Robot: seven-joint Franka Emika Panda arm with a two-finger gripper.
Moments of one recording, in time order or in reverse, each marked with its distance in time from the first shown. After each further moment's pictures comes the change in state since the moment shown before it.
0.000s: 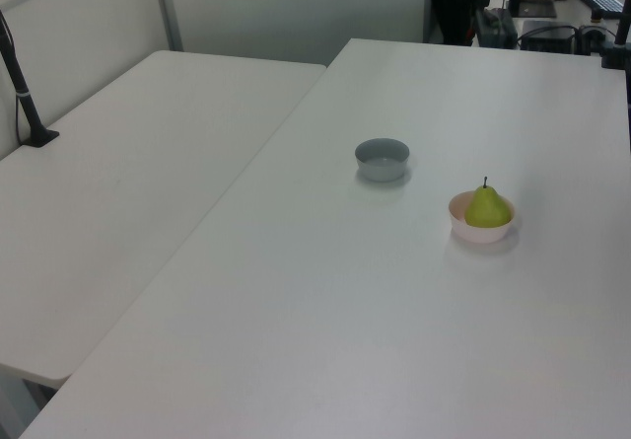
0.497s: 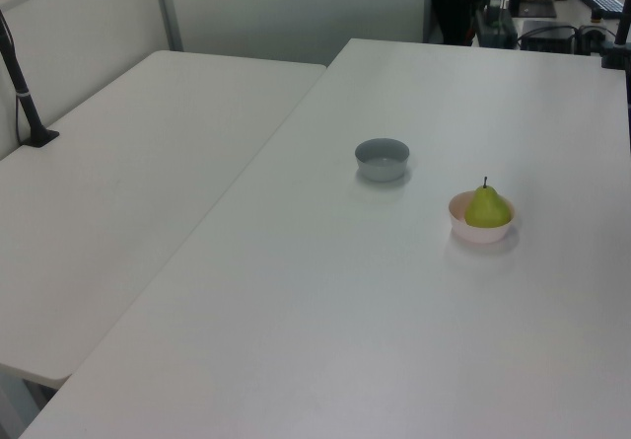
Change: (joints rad) arm 0.023 0.001 0.002 -0.045 -0.004 -0.018 -0.278
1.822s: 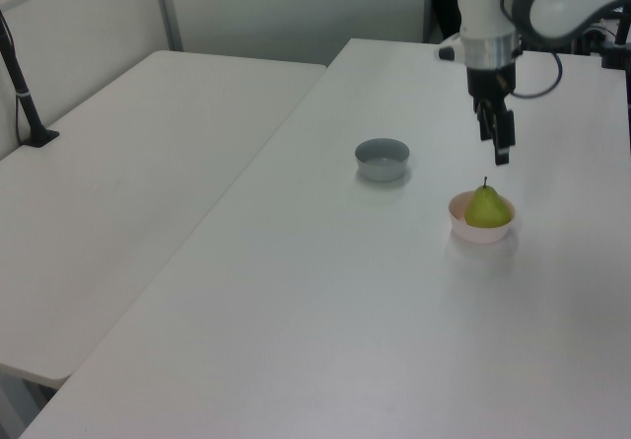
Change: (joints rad) arm 0.096 -0.039 0.234 -0.500 -0.031 0.305 0.180
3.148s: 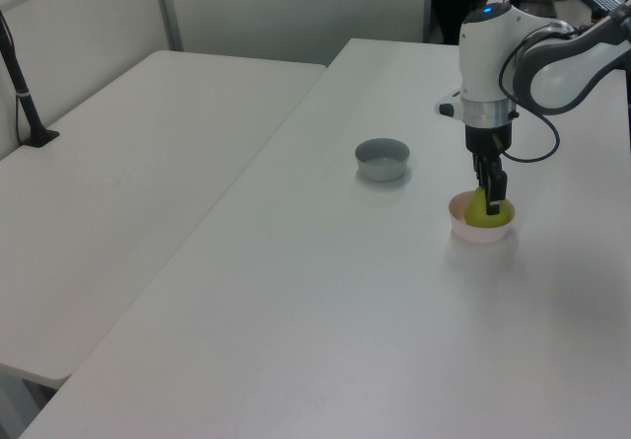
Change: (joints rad) arm 0.000 0.074 0.024 -0.154 0.000 0.258 0.050
